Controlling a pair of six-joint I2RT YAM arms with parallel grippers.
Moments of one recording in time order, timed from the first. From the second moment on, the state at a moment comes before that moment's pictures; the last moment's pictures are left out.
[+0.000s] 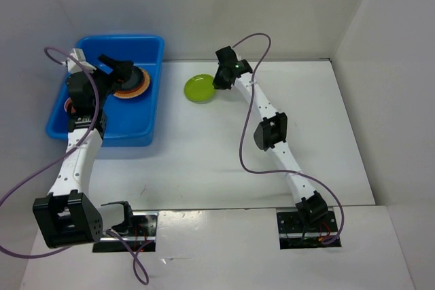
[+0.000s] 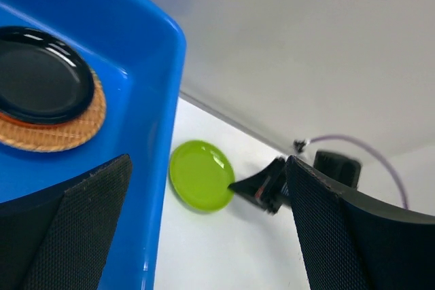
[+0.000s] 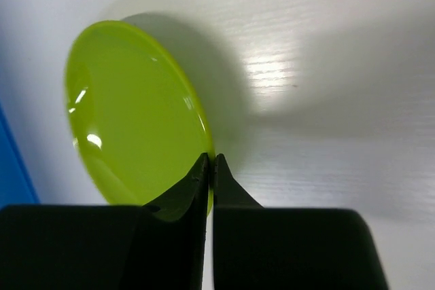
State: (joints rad) left arm 0.17 1.17 0.98 0.15 0.16 -0.73; right arm 0.45 2.95 3.11 -1.04 0.02 0.75
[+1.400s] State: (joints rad) left arm 0.17 1.23 1.16 0.33 0.99 -0.79; right arm 1.01 2.18 3.12 -1.26 0.74 0.46
